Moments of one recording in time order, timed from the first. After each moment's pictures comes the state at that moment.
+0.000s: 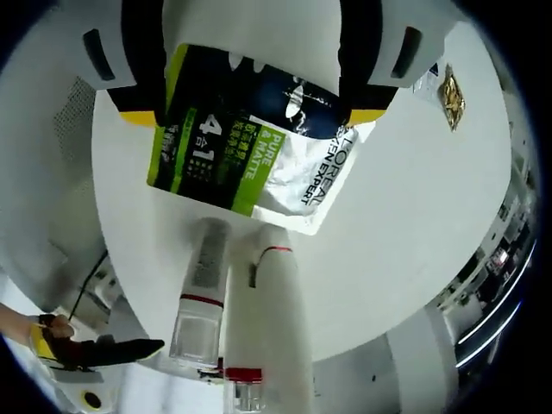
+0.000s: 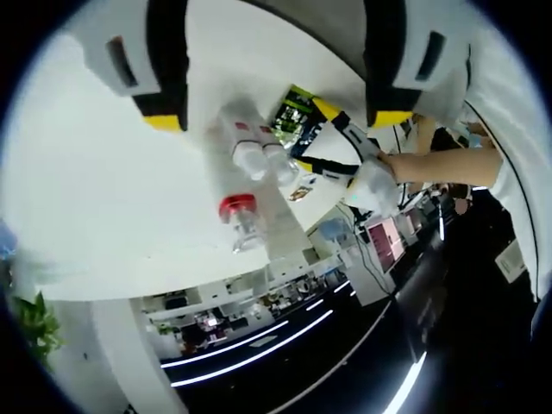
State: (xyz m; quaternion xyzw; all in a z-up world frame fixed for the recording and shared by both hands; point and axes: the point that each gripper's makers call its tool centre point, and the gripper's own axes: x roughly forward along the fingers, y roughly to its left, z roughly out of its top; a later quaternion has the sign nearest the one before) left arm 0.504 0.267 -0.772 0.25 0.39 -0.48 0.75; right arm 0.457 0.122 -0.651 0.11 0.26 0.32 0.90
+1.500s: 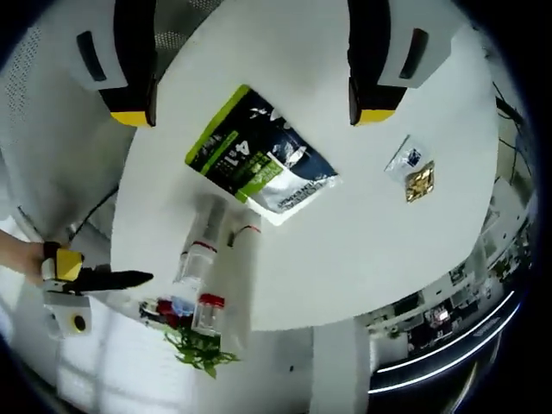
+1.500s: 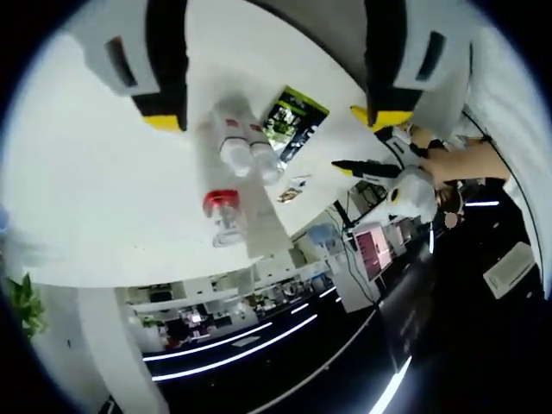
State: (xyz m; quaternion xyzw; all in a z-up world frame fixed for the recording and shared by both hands) left arm 0.449 0.311 -0.712 0.09 0.37 -0.36 0.85; right arm 0.449 0.132 -0.644 0.08 0.25 0.36 0.89
